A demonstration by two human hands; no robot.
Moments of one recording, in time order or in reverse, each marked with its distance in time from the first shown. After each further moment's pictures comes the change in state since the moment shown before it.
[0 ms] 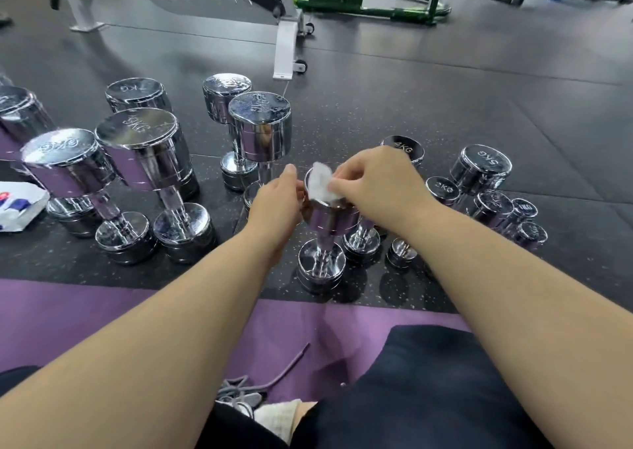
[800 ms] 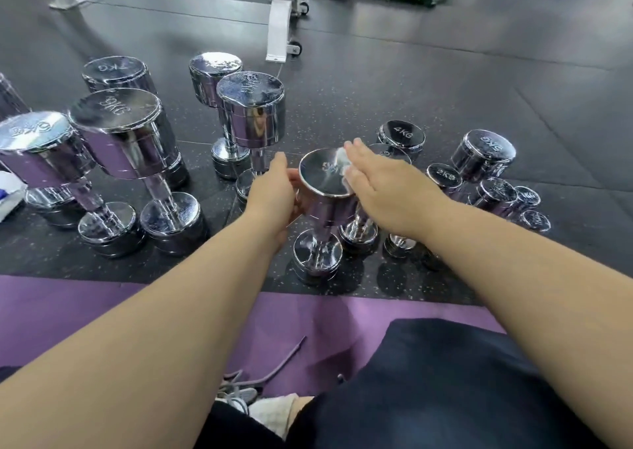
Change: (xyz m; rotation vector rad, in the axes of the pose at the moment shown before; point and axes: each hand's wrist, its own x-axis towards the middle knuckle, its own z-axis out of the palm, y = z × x) left_hand 0.011 -0.005 0.012 -0.190 0.005 -0.106; right_hand -0.007 0.029 0.000 -0.261 -0.271 -0.123
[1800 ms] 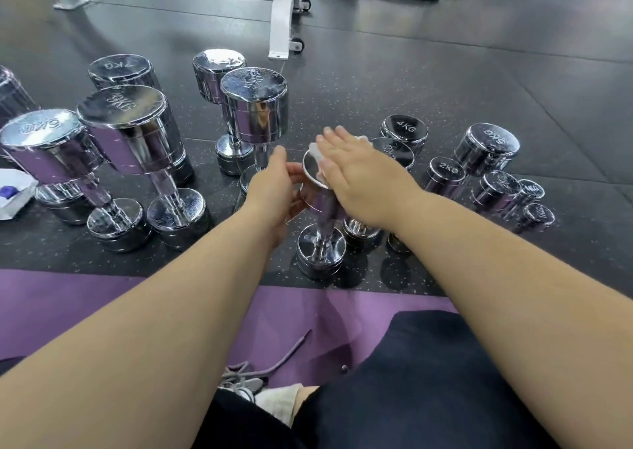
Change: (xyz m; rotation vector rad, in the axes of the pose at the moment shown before) left_hand -0.019 0.010 -0.005 -0.045 -0.047 -0.038; right_hand 0.018 -0.019 0.015 -0.080 0.042 -0.088
